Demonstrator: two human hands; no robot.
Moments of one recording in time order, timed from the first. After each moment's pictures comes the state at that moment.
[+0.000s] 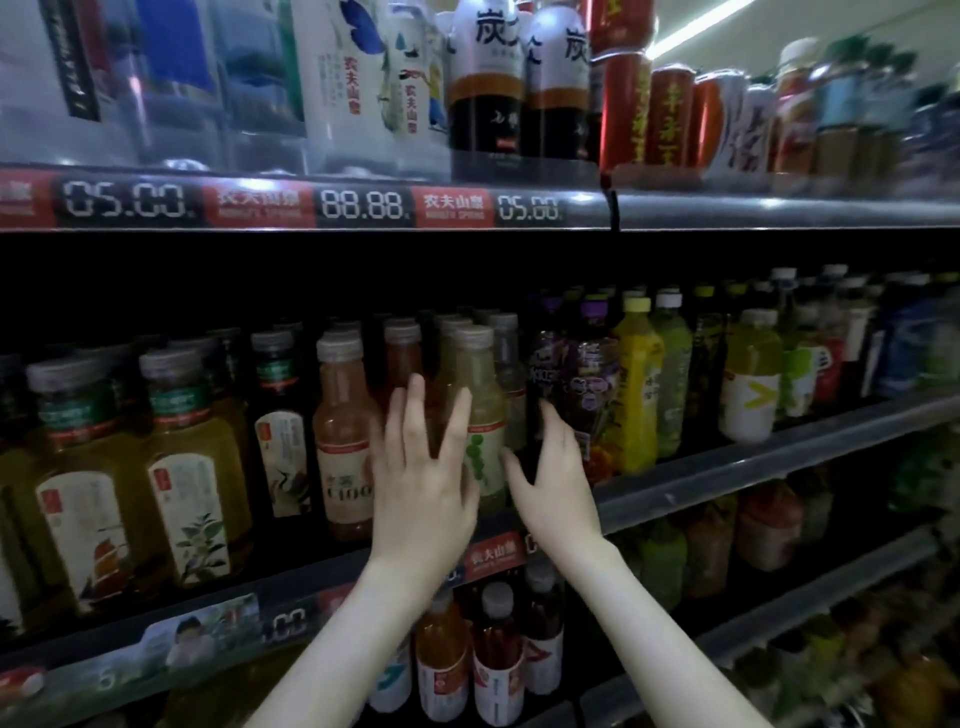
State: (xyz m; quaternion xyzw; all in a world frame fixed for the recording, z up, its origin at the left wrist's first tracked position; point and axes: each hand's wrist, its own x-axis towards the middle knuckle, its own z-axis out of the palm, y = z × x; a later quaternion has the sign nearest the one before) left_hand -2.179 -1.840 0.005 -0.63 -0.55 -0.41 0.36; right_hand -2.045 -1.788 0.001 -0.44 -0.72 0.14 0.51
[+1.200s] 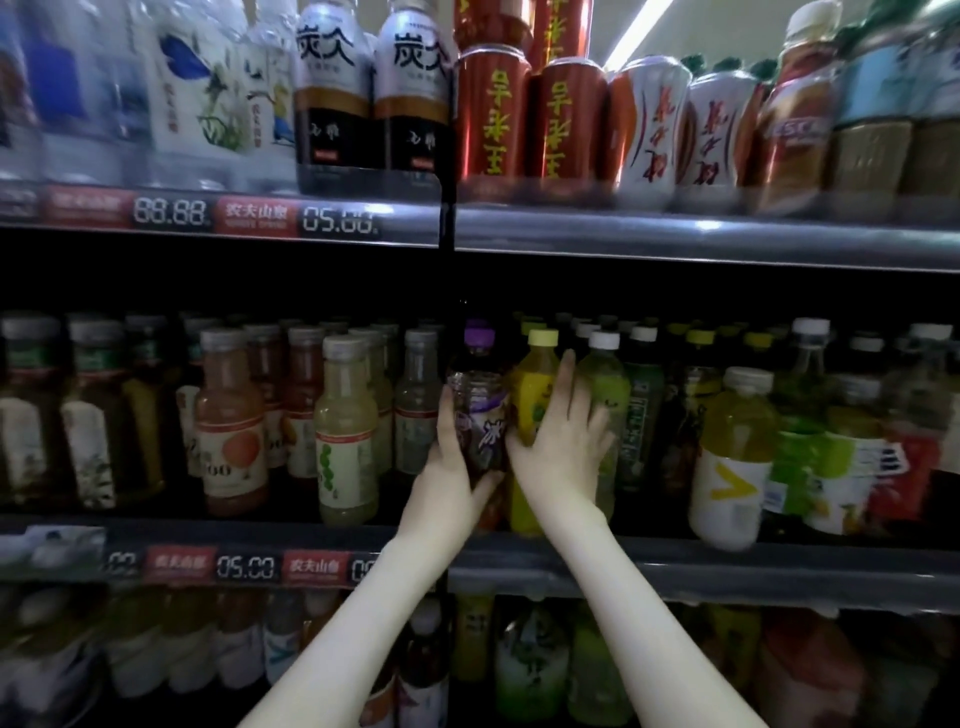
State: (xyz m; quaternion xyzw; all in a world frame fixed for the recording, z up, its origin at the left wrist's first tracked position) left_hand -2.009 -1.723 0.009 -0.54 -0.66 -0.52 0.06; right_hand -1.907 -1.657 0.050 -0.40 -0.77 0.02 0.50
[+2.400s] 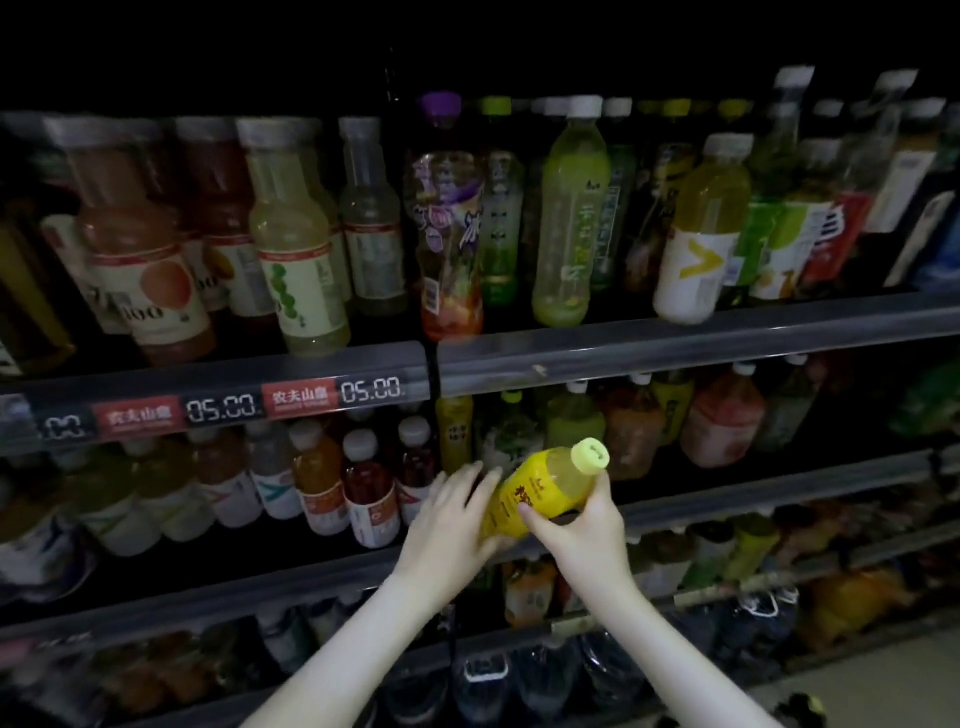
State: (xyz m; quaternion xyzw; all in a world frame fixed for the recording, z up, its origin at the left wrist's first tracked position) left_hand -1.989 -1.802 -0.186 -0.71 -0.68 -0.17 0.03; right_hand -1.824 -1.768 -0.160 -0.47 -0.66 0.38 0.44
